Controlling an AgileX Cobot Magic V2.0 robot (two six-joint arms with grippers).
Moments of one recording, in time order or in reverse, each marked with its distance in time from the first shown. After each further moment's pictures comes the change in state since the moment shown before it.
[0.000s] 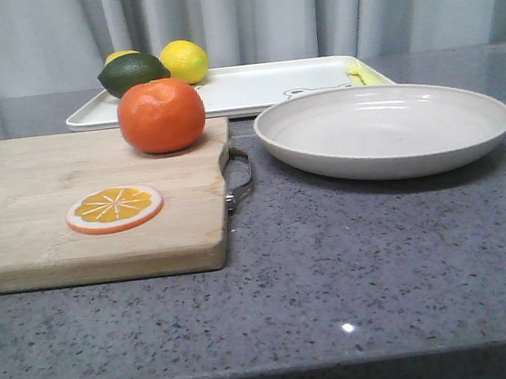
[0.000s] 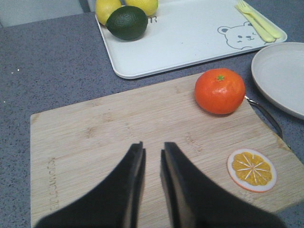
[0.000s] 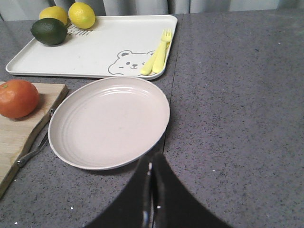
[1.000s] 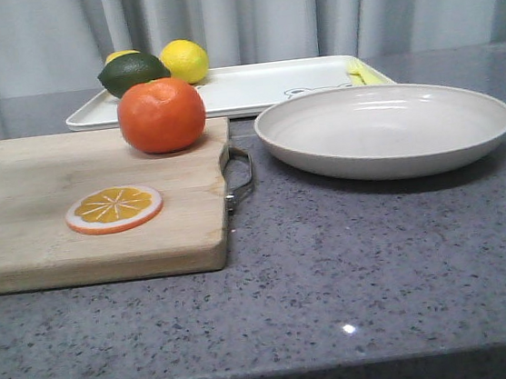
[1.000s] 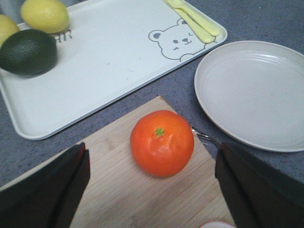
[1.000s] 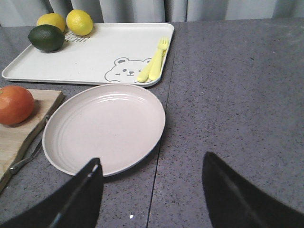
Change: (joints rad) left arm -0.161 0.530 -0.256 -0.276 -0.153 0.336; right arm 0.000 0.000 0.000 -0.028 -0.023 0.000
